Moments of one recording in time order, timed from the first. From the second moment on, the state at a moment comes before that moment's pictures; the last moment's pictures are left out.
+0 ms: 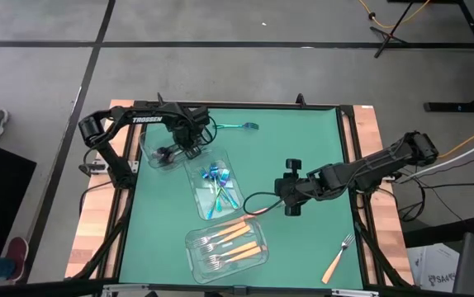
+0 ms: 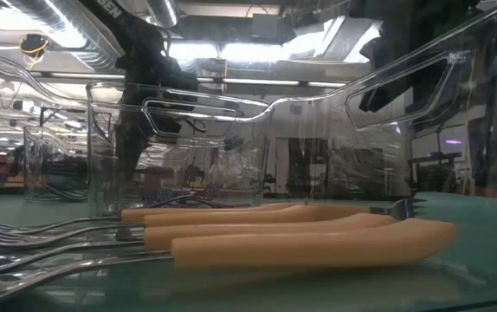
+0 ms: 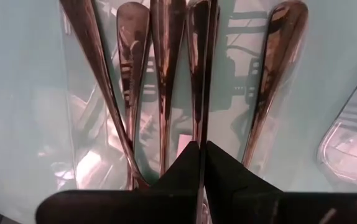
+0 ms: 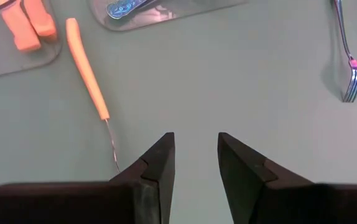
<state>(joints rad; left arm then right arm) 0.56 1.68 1.05 -0.99 -0.09 -0.12 0.33 1.42 1.04 -0.73 0.37 0.20</state>
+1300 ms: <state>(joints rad) 0.56 1.61 1.04 -0.99 -0.04 -0.13 0.33 1.42 1.05 -0.68 0.20 0.15</state>
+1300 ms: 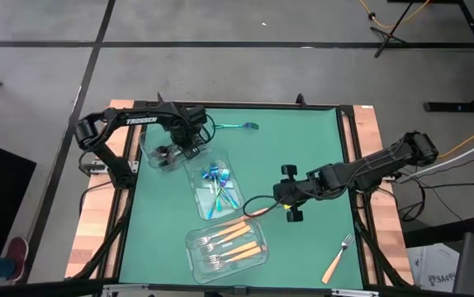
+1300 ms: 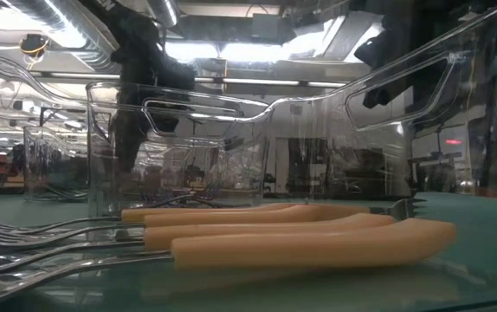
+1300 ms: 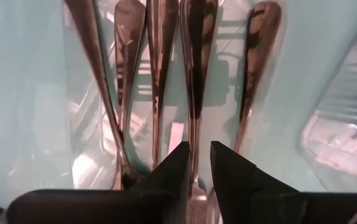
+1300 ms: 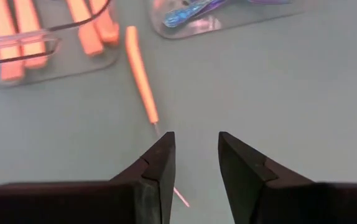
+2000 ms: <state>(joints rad) 0.35 1.41 1.05 -1.00 -0.04 -0.26 0.24 1.46 1.05 -0.57 -0.05 0.07</state>
